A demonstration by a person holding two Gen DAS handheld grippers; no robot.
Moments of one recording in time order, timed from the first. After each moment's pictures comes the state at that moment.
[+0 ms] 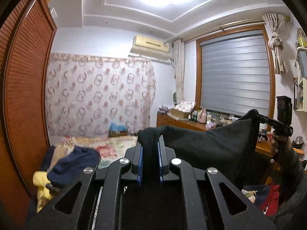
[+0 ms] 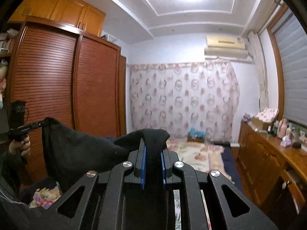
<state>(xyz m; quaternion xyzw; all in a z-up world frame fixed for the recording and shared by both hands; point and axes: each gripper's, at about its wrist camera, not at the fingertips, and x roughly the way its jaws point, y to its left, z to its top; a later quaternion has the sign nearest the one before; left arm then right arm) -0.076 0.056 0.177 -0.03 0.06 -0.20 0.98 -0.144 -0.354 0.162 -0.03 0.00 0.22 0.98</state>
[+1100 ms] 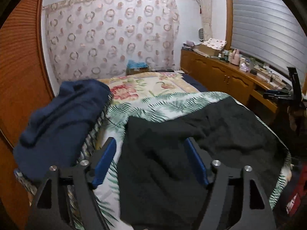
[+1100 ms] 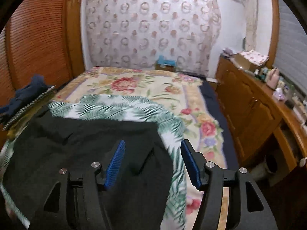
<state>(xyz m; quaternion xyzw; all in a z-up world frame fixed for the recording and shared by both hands) 0.182 0.036 -0.008 0.02 0.30 -0.13 0.94 0.198 -0.278 0.019 -0.06 0.28 0.09 0.95</state>
